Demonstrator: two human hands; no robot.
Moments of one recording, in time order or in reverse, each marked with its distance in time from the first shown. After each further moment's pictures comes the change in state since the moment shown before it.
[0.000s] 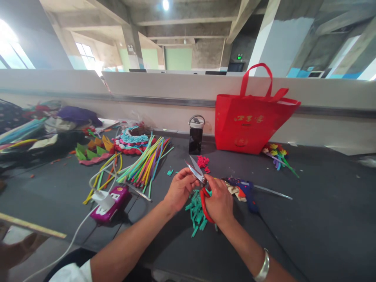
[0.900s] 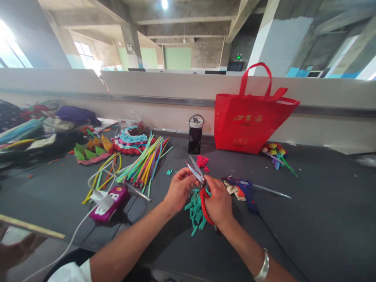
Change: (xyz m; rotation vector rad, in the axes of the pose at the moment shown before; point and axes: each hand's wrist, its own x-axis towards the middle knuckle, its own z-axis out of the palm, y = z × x) left_hand -0.002 -0.002 0.004 0.023 -0.009 0.081; right_hand -0.002 0.000 -0.001 0.043 -0.037 0.021
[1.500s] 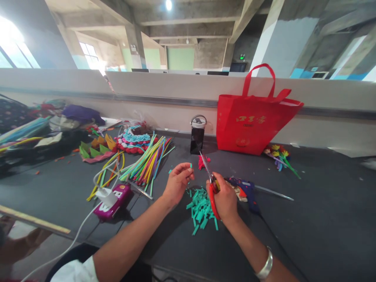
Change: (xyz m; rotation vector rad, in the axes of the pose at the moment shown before) left_hand 0.012 0.008 -0.016 0.025 0.081 0.046; right_hand 0.005 0.015 0.006 0.135 0.145 0.048
